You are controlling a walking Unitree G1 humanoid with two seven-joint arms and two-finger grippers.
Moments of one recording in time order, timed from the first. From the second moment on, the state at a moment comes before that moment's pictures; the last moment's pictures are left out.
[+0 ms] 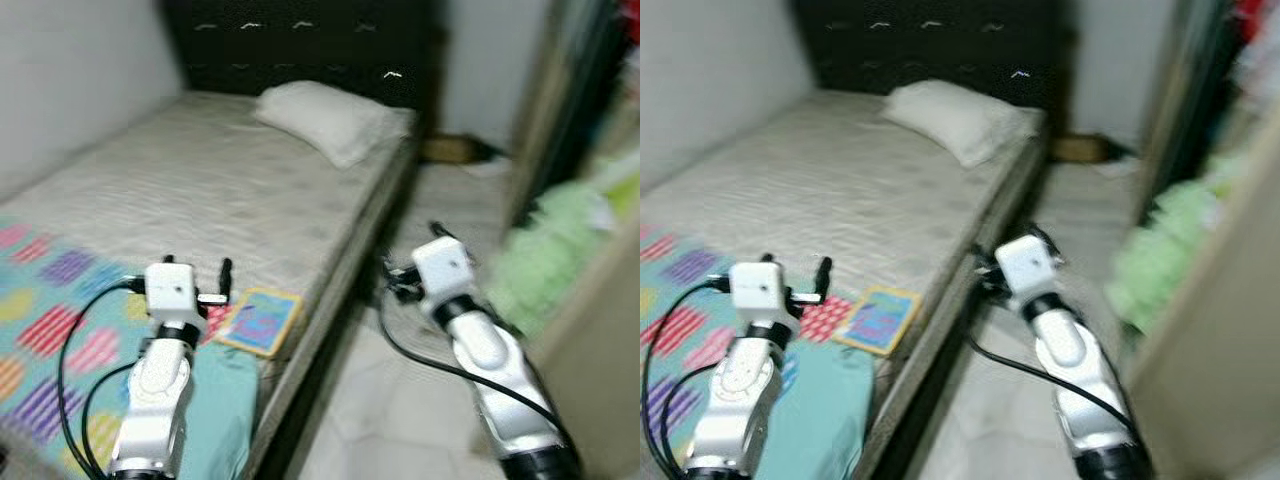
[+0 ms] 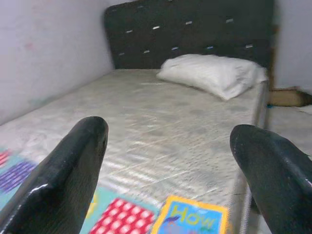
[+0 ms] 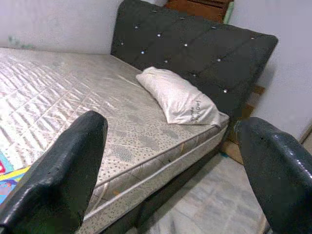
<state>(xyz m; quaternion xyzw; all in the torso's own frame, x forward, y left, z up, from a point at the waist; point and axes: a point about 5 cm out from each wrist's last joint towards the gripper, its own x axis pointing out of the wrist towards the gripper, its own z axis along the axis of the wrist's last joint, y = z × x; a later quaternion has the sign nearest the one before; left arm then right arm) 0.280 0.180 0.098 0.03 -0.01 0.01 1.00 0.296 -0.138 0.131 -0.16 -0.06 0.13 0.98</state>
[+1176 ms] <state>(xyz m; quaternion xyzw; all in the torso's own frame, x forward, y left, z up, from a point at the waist) 0.276 0.197 0.095 0.02 -0.01 0.06 1.00 0.297 -0.141 0.132 -0.16 -0.06 0.12 0.98</state>
